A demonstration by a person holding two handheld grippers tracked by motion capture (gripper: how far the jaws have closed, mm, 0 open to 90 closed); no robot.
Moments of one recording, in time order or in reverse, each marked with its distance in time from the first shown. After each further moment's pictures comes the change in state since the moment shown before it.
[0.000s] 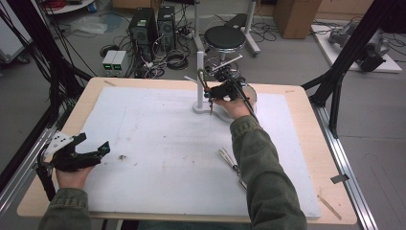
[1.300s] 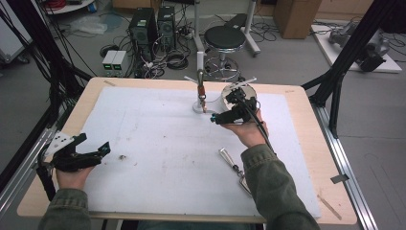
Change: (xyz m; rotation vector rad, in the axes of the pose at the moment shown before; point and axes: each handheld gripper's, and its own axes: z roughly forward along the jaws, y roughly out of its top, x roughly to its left) left arm -0.001 0.000 0.000 0.005 -0.001 0.005; right arm 0.027 -0.065 -0.046 0.031 -0.125 0.031
